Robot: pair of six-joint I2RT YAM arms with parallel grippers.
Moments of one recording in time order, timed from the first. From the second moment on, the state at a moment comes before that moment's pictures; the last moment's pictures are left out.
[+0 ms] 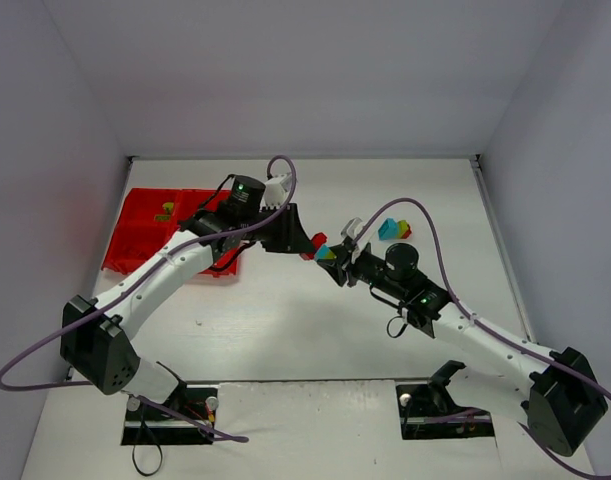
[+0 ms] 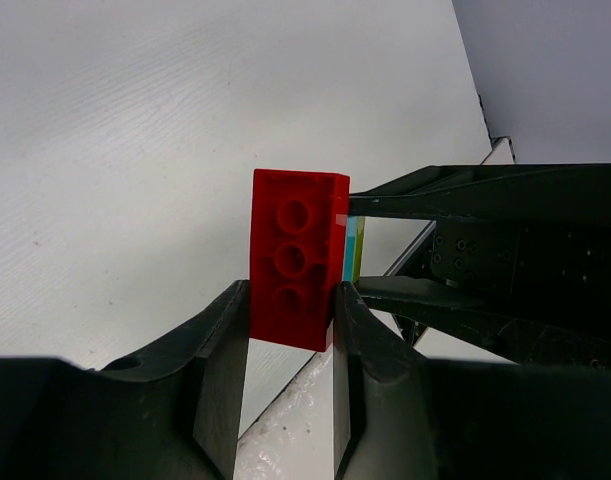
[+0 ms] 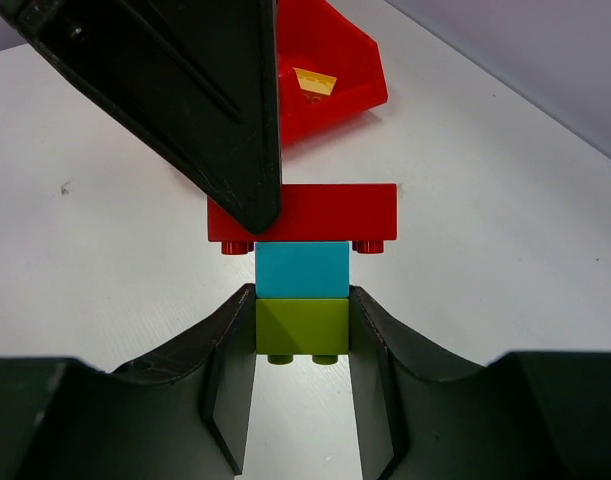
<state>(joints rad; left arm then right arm) -0.59 1.45 1.32 -0.51 0.47 -0.52 0.66 1.05 0.54 0.35 -0.28 -0.11</state>
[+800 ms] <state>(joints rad) -0.53 1.44 1.32 -0.53 0.47 -0.51 0.66 1.06 0.54 0.30 -0.27 -0.11</state>
